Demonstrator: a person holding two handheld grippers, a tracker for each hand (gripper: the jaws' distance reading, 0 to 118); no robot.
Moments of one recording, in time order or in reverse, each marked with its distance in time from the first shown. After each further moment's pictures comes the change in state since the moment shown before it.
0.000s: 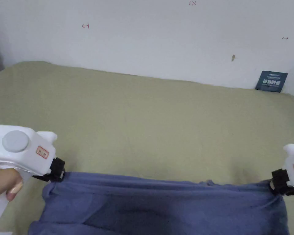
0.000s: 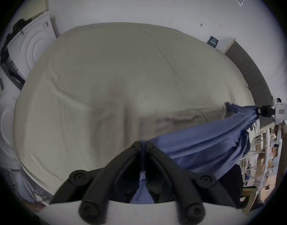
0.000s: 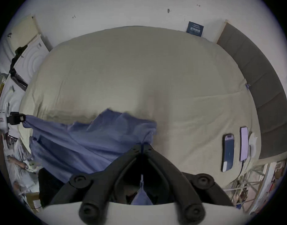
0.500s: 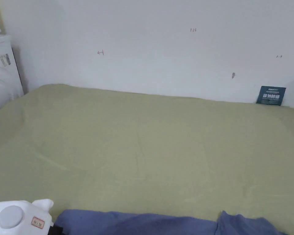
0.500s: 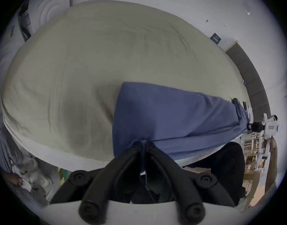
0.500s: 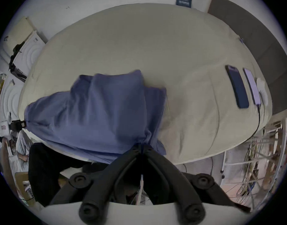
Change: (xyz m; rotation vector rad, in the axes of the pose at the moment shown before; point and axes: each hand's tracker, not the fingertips) left arm -0.024 -0.175 -0.007 -0.077 -0.075 0.141; right arm 0.020 -0.199 -0.023 -0.131 0.025 -0.105
